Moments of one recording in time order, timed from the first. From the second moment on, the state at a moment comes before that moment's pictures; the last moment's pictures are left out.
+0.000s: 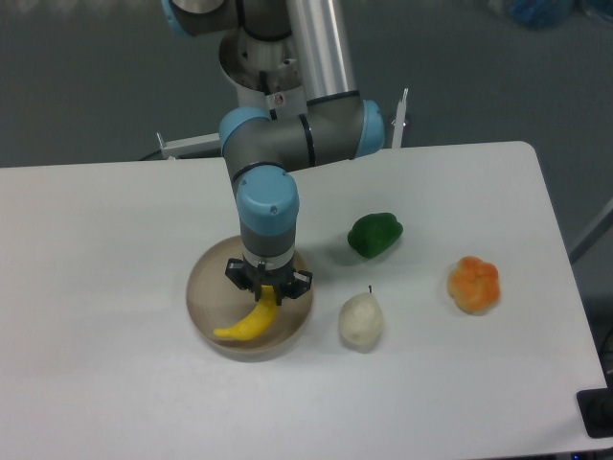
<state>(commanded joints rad) 2.07 -2.00 -1.80 -0.89 1.52 0.43</state>
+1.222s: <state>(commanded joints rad) 2.07 -1.99 -1.81 -0.88 1.57 0.44</state>
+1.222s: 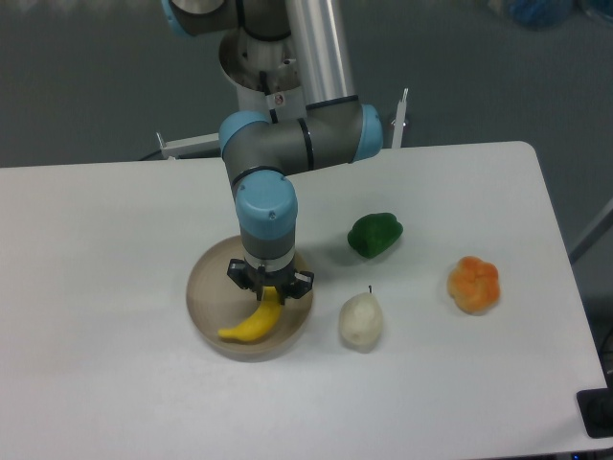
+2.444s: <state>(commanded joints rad) 2.29 -1.94 -1.55 -0.89 1.65 0.94</state>
